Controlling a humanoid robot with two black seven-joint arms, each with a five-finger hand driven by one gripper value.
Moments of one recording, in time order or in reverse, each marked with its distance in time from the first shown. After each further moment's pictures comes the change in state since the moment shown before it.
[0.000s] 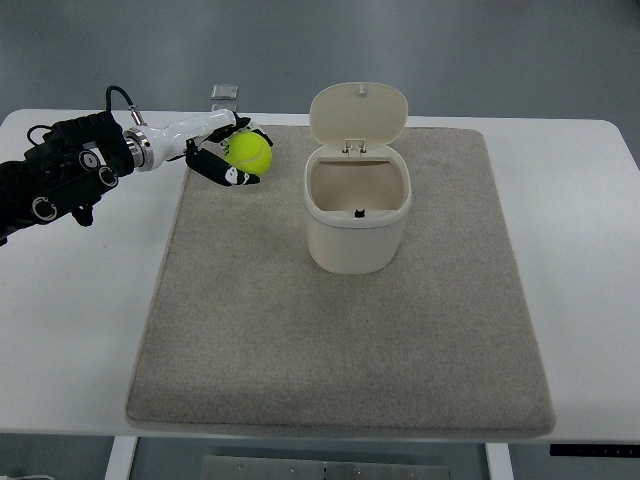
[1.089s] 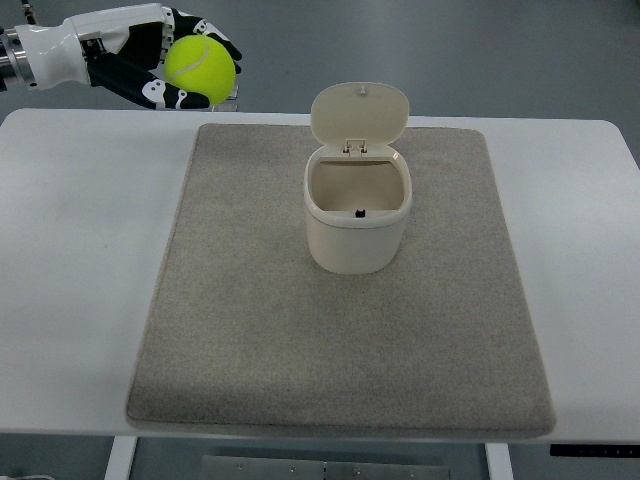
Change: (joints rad) left arm -0.063 0.431 -0.289 -0.426 -0.198 -0.471 -0.020; right arm 0.000 0.000 0.000 0.000 0.000 0.000 0.000
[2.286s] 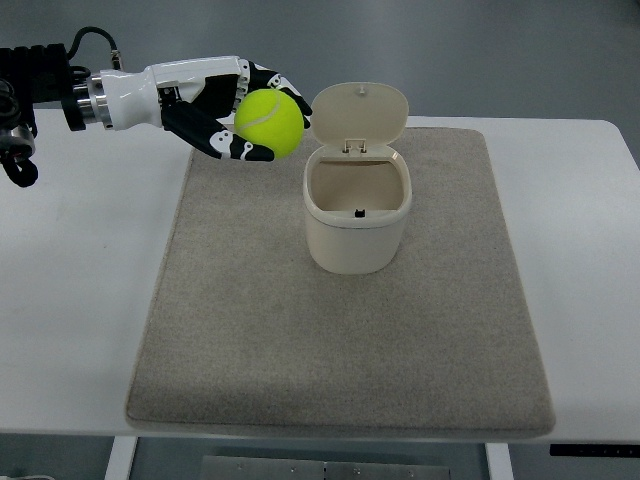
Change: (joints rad) left arm 0.044 -0.156 0.012 -0.037 0.006 0.001 0.011; right arm 0.001 0.000 0.000 0.000 0.000 0.000 0.000
